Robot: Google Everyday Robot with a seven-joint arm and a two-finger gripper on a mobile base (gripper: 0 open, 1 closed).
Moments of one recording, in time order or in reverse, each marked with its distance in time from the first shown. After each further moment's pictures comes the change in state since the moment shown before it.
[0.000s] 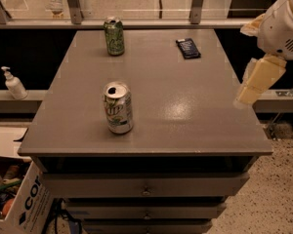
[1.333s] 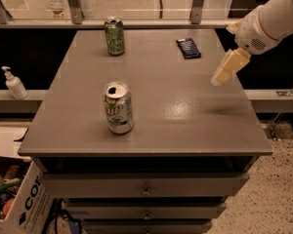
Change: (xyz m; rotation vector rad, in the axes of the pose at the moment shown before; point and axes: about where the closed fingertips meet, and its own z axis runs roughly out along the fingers) arm 0.006 -0.107 0.101 0.056 -0.167 0.092
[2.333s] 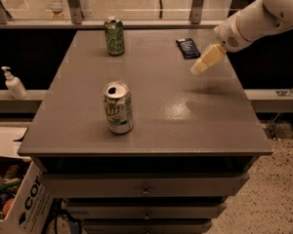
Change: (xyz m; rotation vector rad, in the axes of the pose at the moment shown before) arm -0.012 -0.047 0.068 0.013 -0.095 0.168
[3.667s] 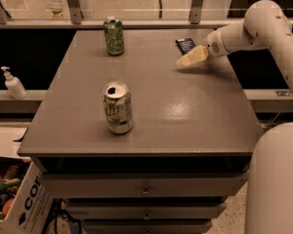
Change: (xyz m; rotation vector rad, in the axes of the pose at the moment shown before) arm 0.001 -0.051 0.093 -0.028 -0.178 0.284
